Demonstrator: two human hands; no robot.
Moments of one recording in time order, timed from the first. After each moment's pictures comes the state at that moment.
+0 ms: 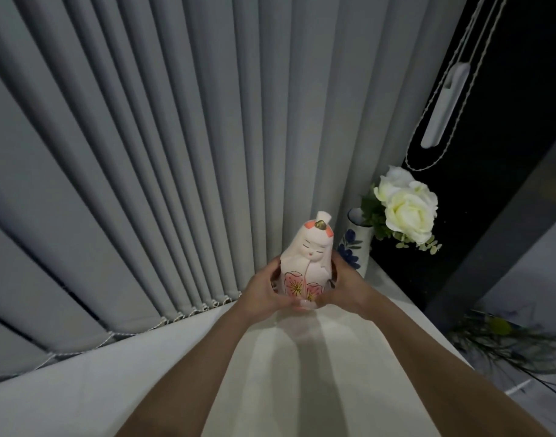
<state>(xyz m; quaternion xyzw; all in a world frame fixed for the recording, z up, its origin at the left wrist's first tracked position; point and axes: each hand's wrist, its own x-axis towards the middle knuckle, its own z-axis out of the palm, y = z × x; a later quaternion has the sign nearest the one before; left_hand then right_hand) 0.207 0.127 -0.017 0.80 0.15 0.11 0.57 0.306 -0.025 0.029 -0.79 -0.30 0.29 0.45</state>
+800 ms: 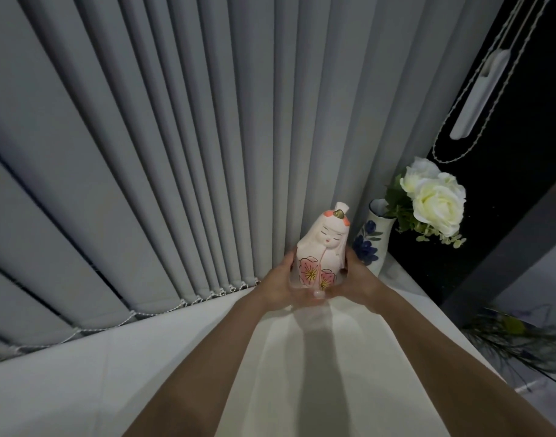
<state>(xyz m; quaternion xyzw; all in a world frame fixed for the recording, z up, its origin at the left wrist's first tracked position) 0.201 0.130 -0.015 0.82 0.16 0.01 0.54 0.296 -0.012 0.021 -0.80 -0.25 0.31 0.44</state>
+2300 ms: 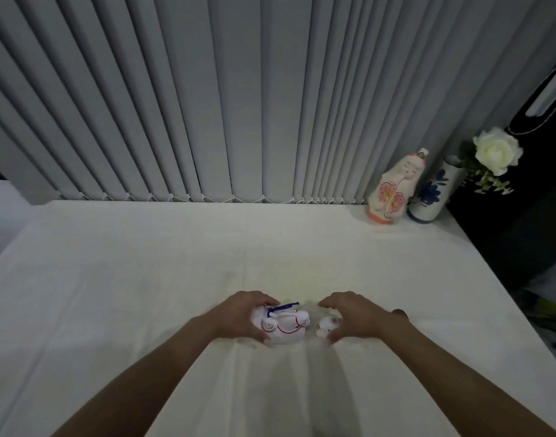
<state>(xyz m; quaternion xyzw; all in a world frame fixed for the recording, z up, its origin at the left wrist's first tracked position) -0.202 0.030 -0.010 0.88 0.27 -0.06 0.39 0.008 -0.115 0.024 -0.76 -0.56 0.33 -0.04</state>
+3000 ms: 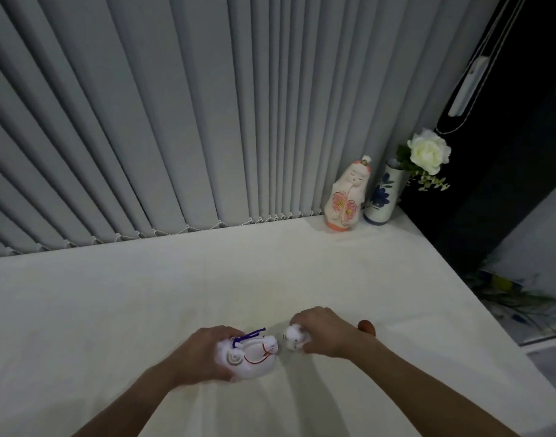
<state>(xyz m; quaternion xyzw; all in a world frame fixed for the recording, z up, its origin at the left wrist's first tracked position) -0.197 0.044 -0.026 0.88 0.24 -0.05 0.41 0.022 -0.116 0.010 -0.76 -0.59 0.28 0.04</state>
